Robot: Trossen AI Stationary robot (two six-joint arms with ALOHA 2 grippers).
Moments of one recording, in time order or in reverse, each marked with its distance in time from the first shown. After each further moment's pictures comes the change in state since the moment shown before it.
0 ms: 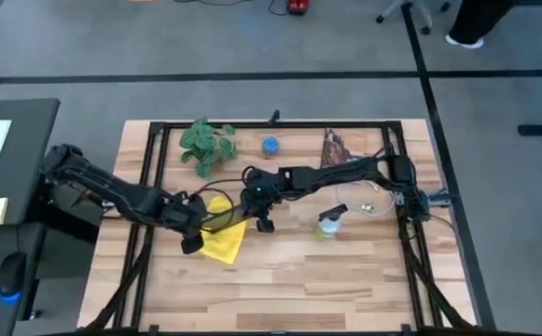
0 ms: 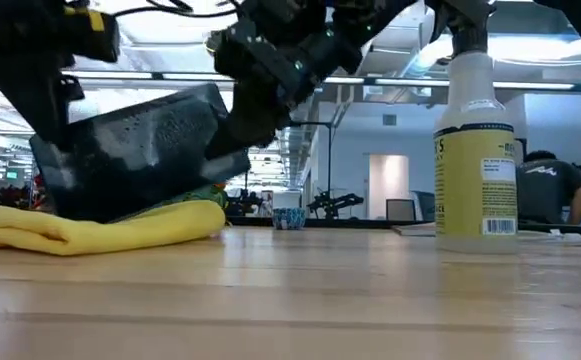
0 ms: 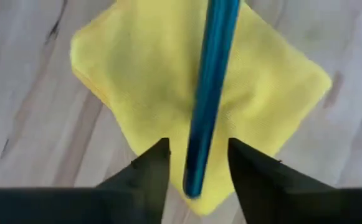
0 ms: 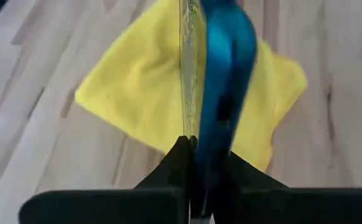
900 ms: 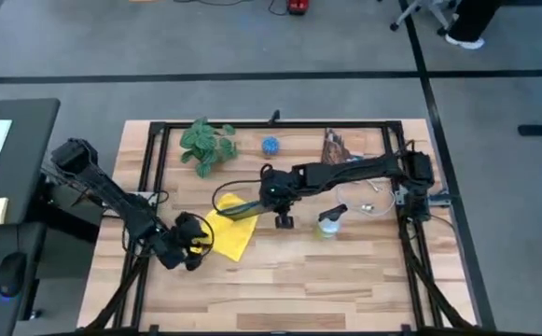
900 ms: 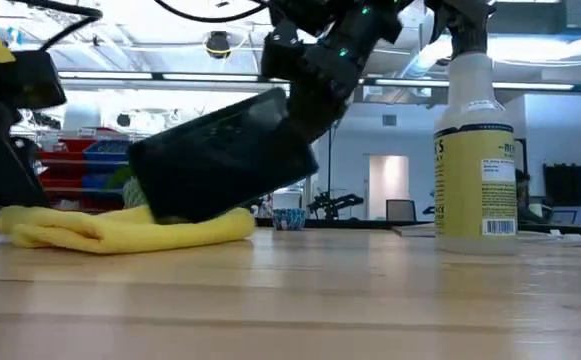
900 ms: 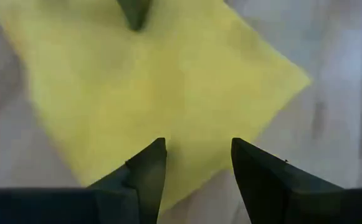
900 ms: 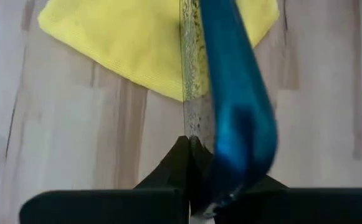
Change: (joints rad) left arm -0.307 0.166 -0.448 0.868 -0.379 -0.284; right arm 0.015 -0.188 -0.066 -0.351 0.197 0.000
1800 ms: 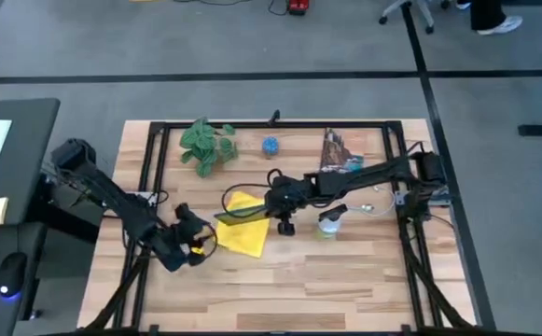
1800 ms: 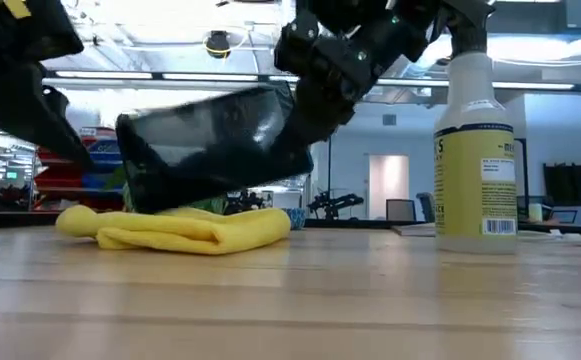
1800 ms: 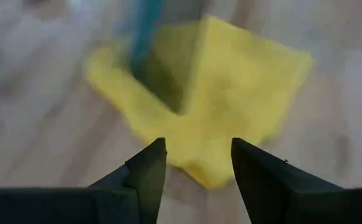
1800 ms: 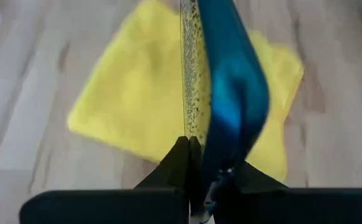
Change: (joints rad) left arm -0.014 -0.090 0.208 -0.420 -0.247 0.094; right arm 0.035 -0.071 -0.259 0.391 -0.046 0.100
